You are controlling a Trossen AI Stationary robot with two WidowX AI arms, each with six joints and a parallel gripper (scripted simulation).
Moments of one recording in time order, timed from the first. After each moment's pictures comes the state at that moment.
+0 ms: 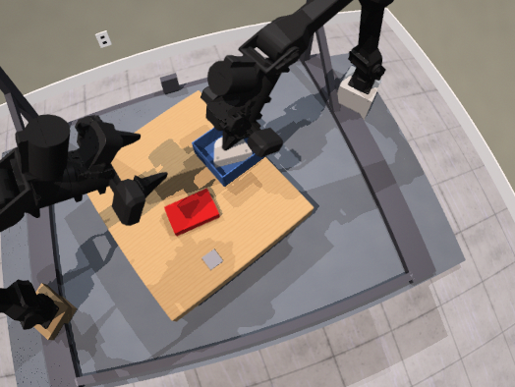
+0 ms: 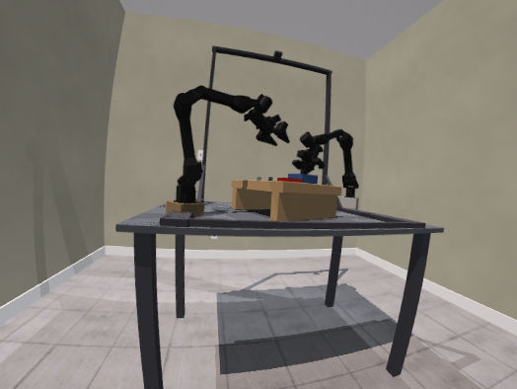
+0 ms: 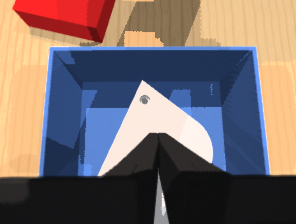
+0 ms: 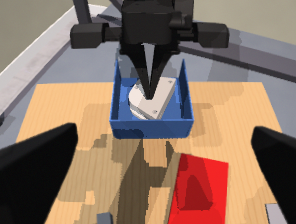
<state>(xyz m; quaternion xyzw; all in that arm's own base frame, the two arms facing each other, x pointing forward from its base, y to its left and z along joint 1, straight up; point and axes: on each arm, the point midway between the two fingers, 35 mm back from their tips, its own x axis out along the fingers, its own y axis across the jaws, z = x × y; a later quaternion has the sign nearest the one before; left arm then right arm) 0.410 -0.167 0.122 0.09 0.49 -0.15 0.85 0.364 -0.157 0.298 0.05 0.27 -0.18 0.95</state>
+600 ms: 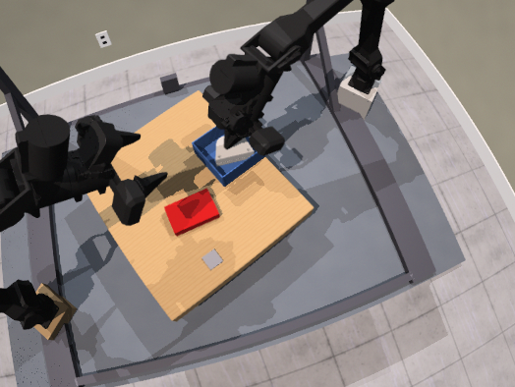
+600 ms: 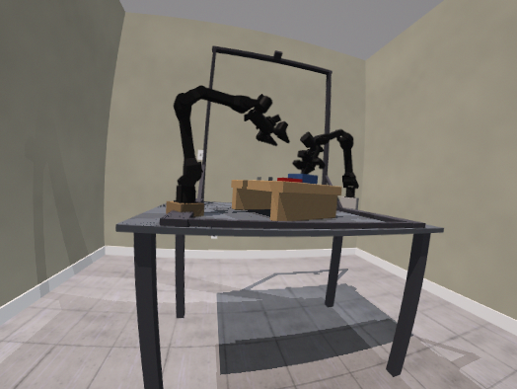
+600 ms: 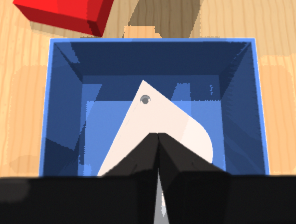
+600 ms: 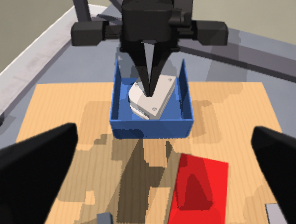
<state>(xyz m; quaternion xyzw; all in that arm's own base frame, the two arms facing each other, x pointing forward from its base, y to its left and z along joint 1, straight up) 0.406 -0.166 0.123 0.09 0.49 -0.15 0.85 0.364 -0.157 0.298 0.05 0.27 -0.18 0.95</state>
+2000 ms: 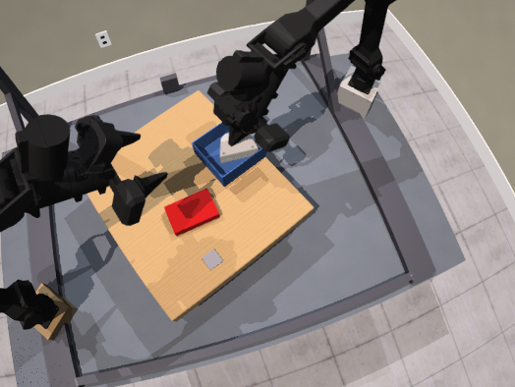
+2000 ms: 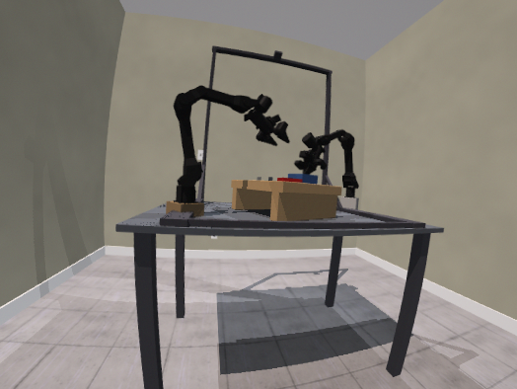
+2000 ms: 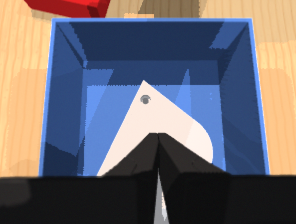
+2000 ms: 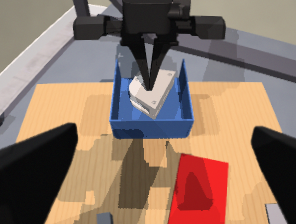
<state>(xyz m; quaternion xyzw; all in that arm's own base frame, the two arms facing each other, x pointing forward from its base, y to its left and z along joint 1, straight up) 0.395 -0.162 0.122 0.09 0.49 -0.15 0.86 0.364 -0.157 0.298 0.05 0.27 -0.18 0.95</state>
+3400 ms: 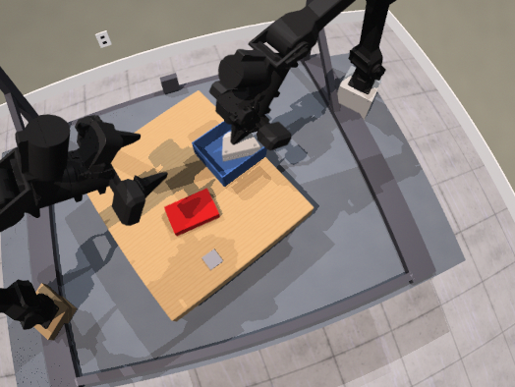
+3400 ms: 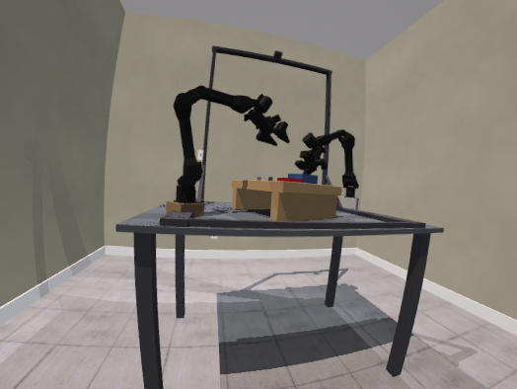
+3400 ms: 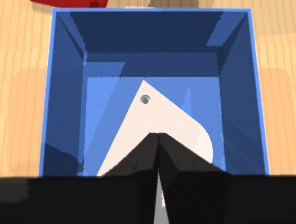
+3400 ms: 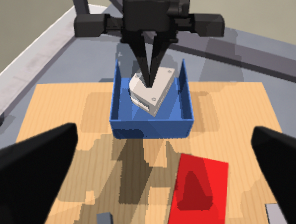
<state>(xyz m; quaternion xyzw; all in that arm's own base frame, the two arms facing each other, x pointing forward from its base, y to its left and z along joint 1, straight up) 0.390 -0.160 0.123 0.09 0.49 -0.15 0.85 0.364 -0.157 0.298 0.05 0.27 -0.18 0.95</state>
